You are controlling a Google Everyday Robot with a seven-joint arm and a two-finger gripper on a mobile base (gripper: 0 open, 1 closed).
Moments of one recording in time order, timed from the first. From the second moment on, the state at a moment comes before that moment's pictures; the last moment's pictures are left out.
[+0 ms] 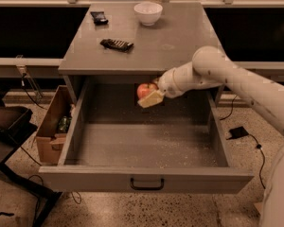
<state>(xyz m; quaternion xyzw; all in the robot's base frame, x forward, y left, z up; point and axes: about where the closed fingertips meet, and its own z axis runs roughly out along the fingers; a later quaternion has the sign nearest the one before) 0.694 -0.032 0.721 -0.53 0.73 0.23 0.36</state>
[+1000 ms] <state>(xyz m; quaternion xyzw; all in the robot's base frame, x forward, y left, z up) 0.685 -0.038 0.741 -0.53 0.73 0.23 0.36</state>
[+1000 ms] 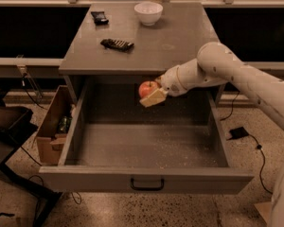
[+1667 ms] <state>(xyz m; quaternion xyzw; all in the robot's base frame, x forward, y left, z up) 0.627 -0.046 0.826 -0.56 0.70 0.25 0.36</state>
